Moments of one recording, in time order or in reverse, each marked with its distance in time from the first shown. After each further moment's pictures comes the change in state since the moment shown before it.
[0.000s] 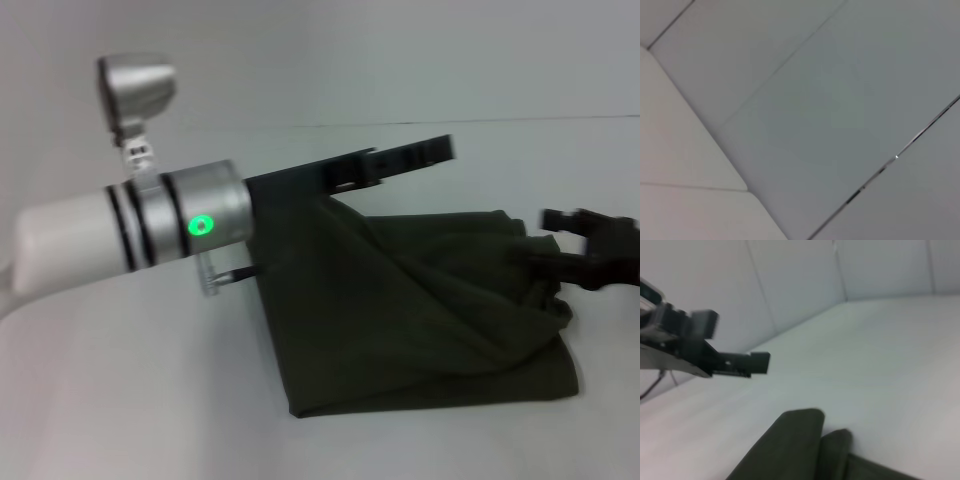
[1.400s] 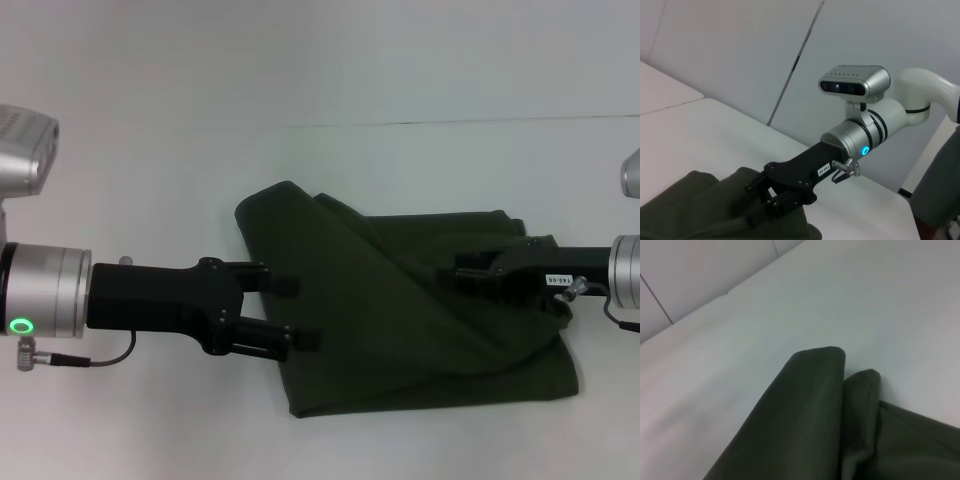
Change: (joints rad) left arm 0.046 0.078 -0.474 0.079 0.674 0.573 0.318; right arm 0.082 0.023 -0.357 0.023 -0.011 0.243 0.272
